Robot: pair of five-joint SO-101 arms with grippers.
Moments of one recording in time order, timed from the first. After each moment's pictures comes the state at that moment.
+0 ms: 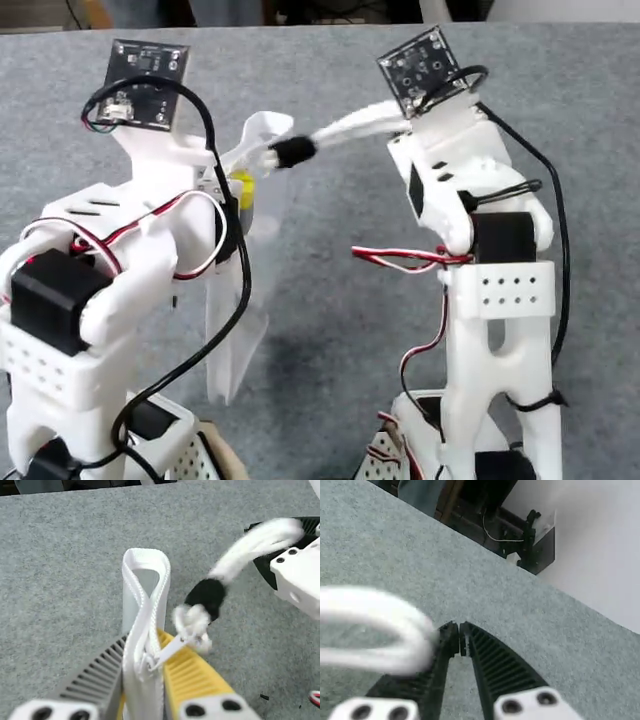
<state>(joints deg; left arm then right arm) 20.6 -34.2 -17.0 95.3 13.1 -2.1 -34.1 18.0 53.3 30.5</state>
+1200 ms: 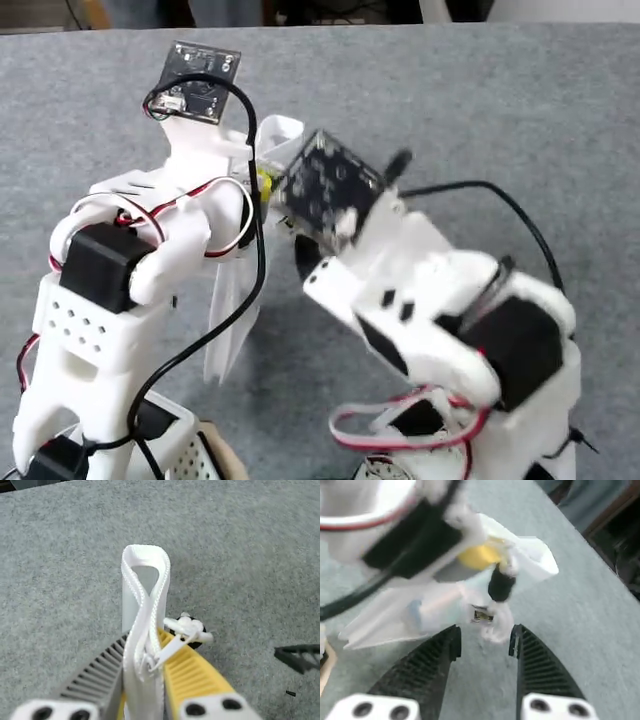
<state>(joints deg) 20.5 -34.2 -4.8 85.3 8.2 -36.5 -41.7 -5.7 96.0 20.3</state>
